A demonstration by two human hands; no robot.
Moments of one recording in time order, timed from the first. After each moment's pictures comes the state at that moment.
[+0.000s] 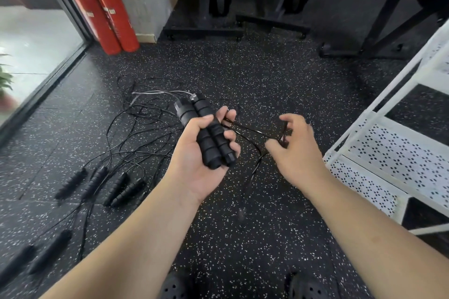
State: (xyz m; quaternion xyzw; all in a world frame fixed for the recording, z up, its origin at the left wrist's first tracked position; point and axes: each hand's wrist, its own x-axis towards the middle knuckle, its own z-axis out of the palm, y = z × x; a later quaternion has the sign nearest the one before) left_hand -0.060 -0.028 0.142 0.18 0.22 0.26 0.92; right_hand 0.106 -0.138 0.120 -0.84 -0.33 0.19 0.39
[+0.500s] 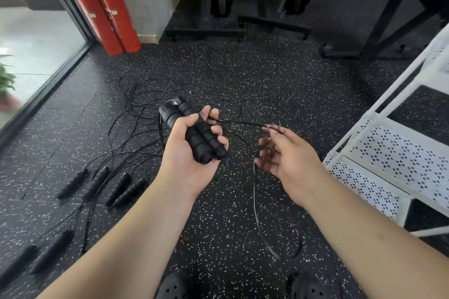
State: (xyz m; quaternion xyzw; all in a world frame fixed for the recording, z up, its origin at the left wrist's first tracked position) left_hand -0.066 -0.013 0.141 0.12 0.26 0.32 0.90; right_hand 0.084 -0.127 0.120 -0.59 -0.07 0.44 0.67
